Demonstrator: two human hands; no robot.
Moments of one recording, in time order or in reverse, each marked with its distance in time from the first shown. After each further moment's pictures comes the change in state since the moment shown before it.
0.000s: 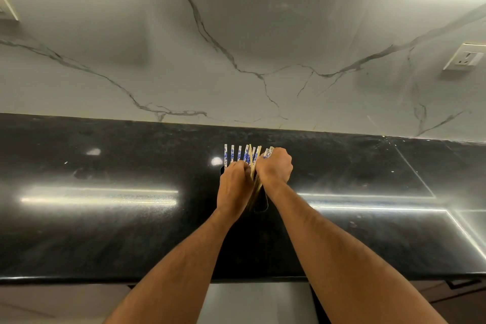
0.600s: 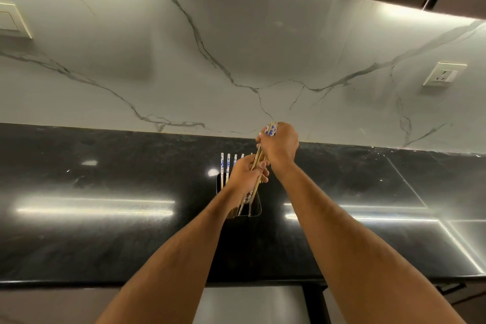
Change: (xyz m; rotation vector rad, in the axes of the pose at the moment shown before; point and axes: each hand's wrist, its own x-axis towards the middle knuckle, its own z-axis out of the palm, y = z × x) left_hand 0.015 0.056 -0.027 -0.576 -0.348 -0.174; right_hand 0.005 -0.050 -0.066 0.298 0.052 -0.201
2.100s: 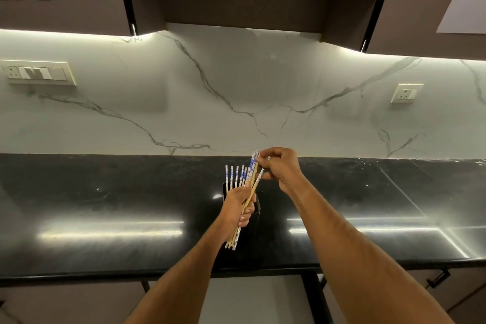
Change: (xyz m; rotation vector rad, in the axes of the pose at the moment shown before) left_hand -0.132 0.019 -0.020 -0.344 -0.120 -0.120; right_hand -0.083 -0.018 -0.088 0.424 -0.353 0.105
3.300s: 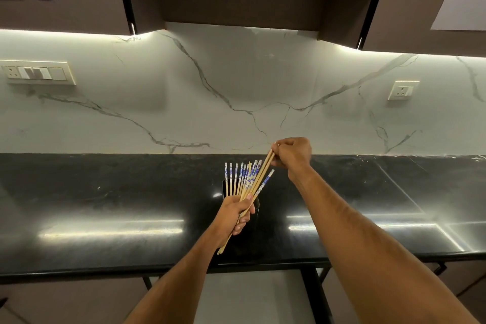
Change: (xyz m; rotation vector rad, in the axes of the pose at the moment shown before) left_hand -0.010 -0.026 -0.017 0.161 -0.075 0.051; right_hand 0.004 -0.018 -0.017 -0.106 0.308 -0.015
